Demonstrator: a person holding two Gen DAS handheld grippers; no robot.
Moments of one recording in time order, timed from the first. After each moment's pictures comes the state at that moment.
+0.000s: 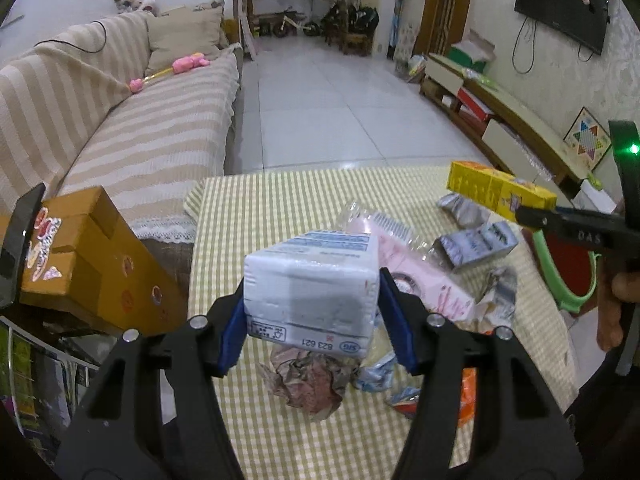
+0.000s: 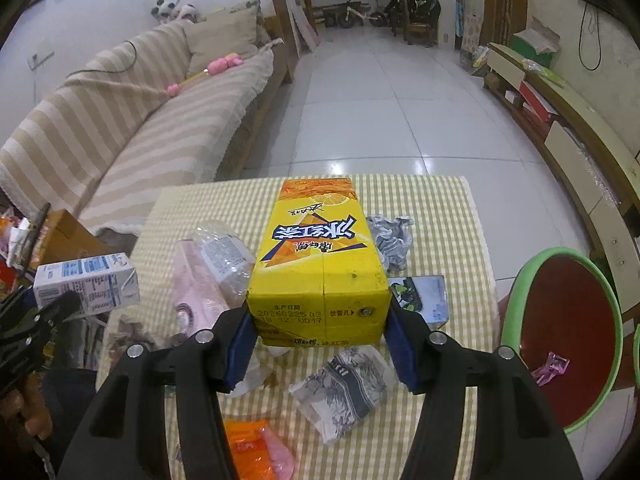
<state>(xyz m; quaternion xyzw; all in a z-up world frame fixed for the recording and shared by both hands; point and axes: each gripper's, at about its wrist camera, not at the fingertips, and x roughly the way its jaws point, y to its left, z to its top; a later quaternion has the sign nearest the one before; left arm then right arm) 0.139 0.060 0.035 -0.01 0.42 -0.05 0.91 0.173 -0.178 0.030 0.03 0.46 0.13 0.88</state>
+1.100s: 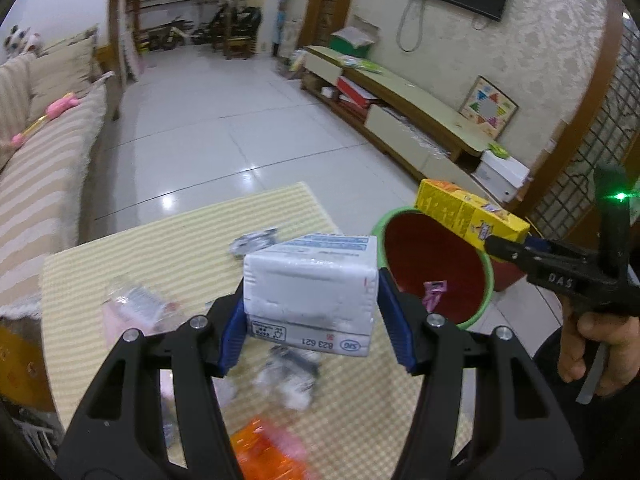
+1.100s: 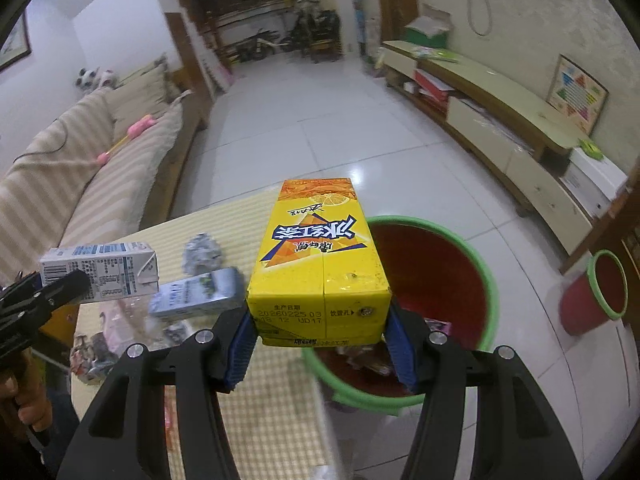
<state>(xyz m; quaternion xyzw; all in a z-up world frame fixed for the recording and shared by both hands) 0.179 -0.150 0.068 0.01 0.41 -0.24 0.88 0.107 -0.391 0.058 0.10 0.44 -0.01 0.89</state>
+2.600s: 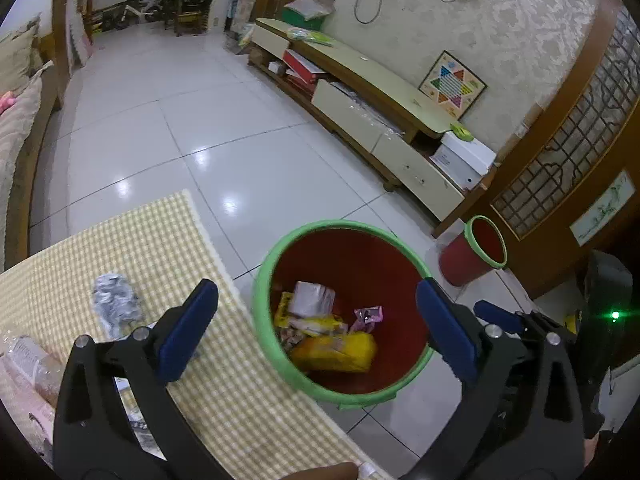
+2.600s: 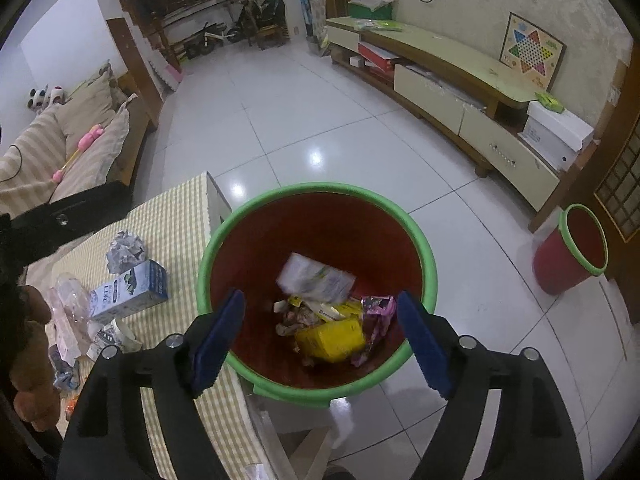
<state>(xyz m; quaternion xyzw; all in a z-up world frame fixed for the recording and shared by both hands) 0.224 -0.288 0.044 0.00 0.45 -0.30 0.84 0.100 -0.454 0.020 0.13 0.47 -0.08 0.87</state>
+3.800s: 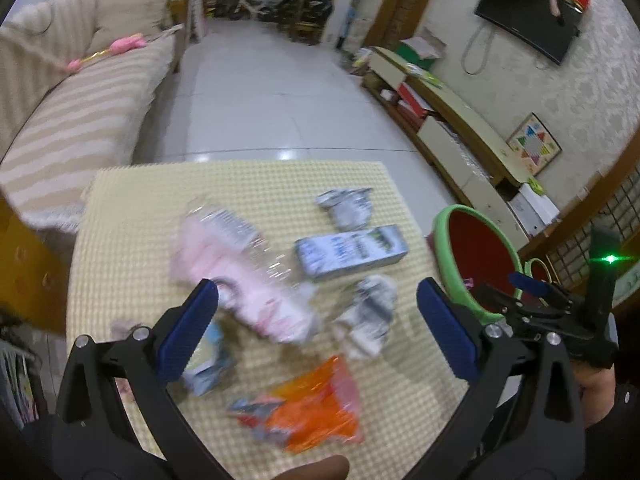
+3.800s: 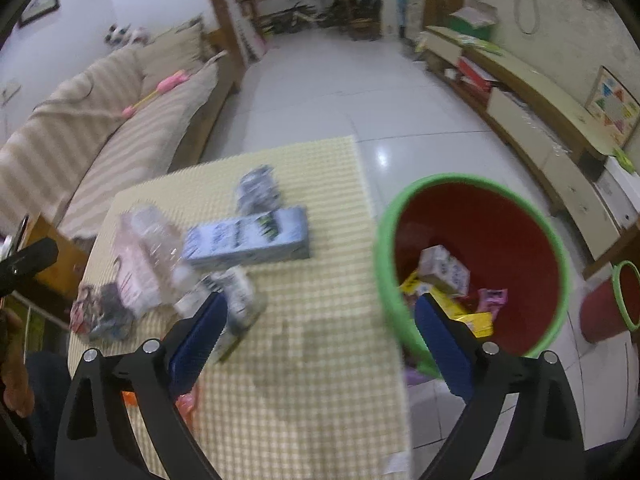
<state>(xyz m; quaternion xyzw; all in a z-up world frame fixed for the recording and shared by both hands) 0.149 -0.039 0.038 -0.08 0.44 -0.14 0.88 0.104 -0.275 0.008 0.05 0.48 0.07 0.88</state>
